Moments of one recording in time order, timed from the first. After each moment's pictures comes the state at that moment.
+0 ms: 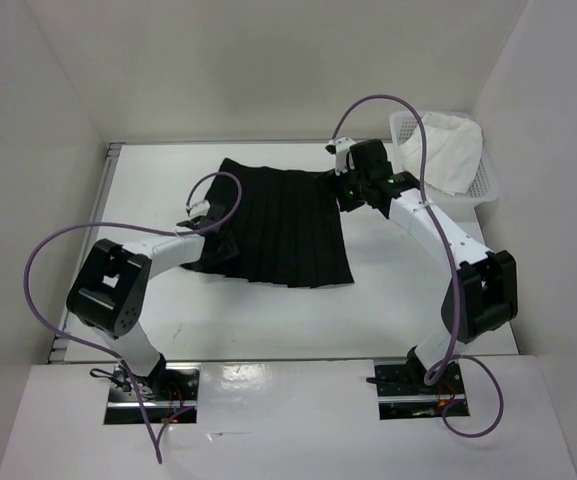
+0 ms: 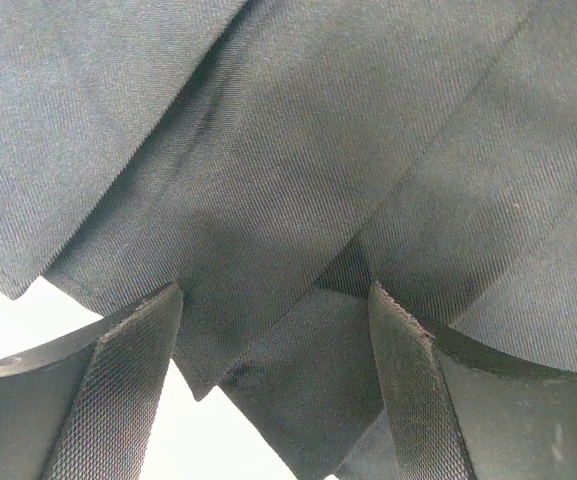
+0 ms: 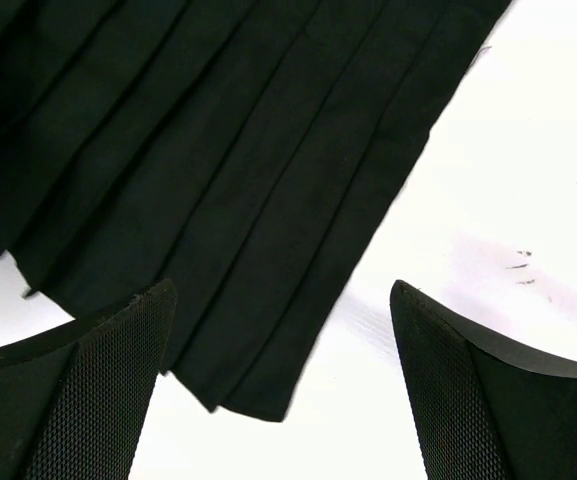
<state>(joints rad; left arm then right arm) -0.40 1.70 0.96 -0.40 -0.36 -0.79 0.38 1.60 1.38 -0.53 -0.14 -0.05</state>
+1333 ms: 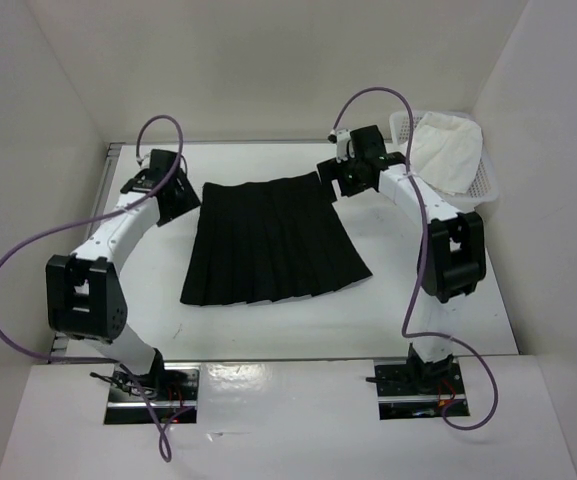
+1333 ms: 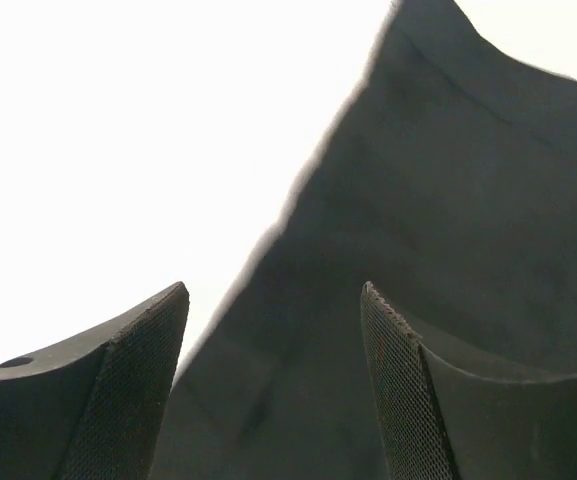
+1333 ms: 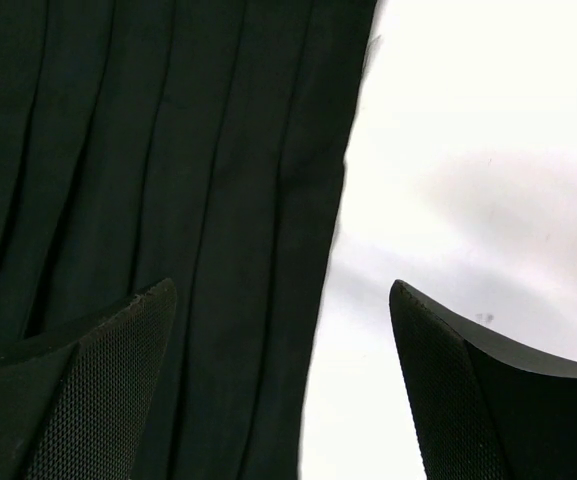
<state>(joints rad) -0.14 1.58 1.28 -0.61 -0.26 -0.63 0.28 1.88 1.59 -0.55 -0.19 -0.10</state>
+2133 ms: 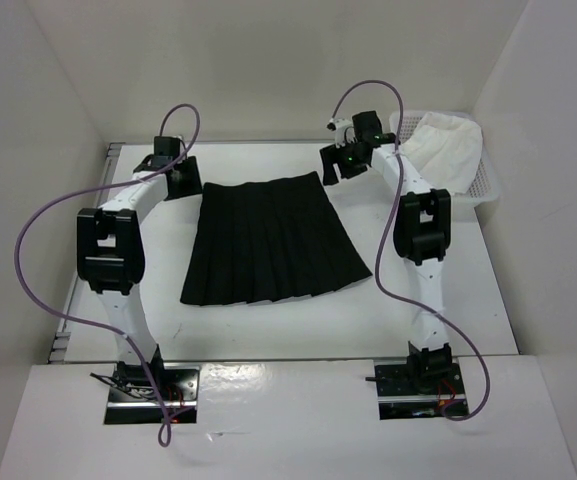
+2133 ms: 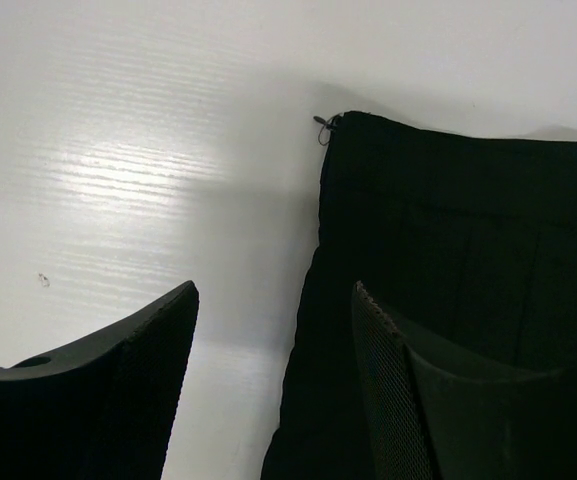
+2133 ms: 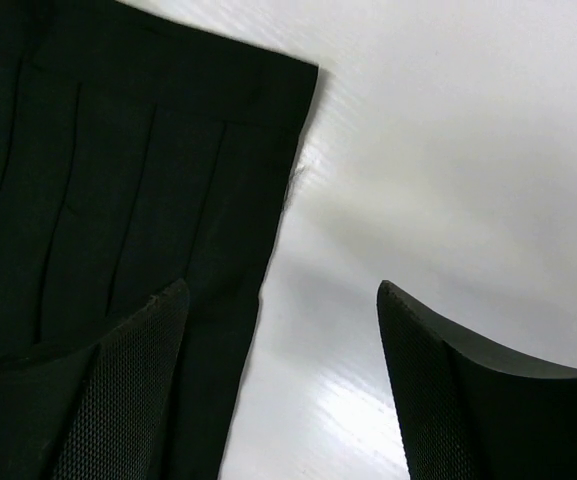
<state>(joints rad) -0.02 1.98 1.53 -0.39 -0.05 -0.26 0.19 2.36 2.11 -0.67 -0.36 -0.22</state>
